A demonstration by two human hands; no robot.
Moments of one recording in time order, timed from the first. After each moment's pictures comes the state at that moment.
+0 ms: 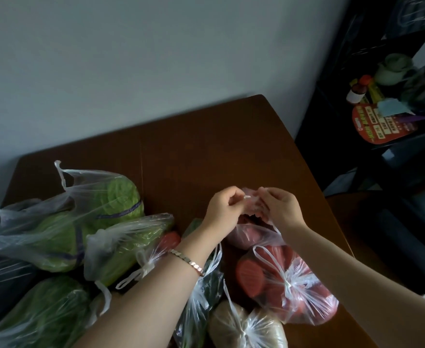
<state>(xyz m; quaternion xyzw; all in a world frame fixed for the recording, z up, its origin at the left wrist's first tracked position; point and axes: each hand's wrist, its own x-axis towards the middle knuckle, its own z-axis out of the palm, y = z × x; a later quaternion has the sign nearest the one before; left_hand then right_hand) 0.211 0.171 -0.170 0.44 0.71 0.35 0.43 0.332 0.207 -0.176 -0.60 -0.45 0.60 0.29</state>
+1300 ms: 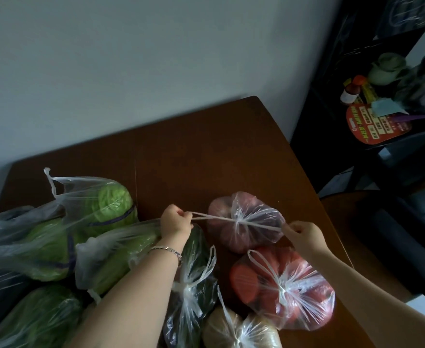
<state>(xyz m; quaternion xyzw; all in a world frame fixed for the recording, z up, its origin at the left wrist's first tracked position) 0.143 0.165 -0.230 0.23 0.89 0.26 0.30 0.406 0.197 -0.233 -0.65 -0.56 0.49 0.16</state>
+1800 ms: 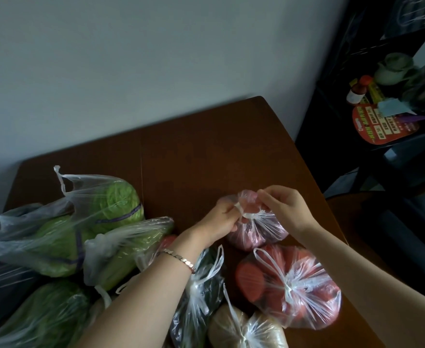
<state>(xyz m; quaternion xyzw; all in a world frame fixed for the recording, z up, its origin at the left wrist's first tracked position) 0.200 0.171 -0.172 0.42 0.64 0.28 0.58 0.349 0.215 -0.163 -0.50 -0.59 0.56 0.28</state>
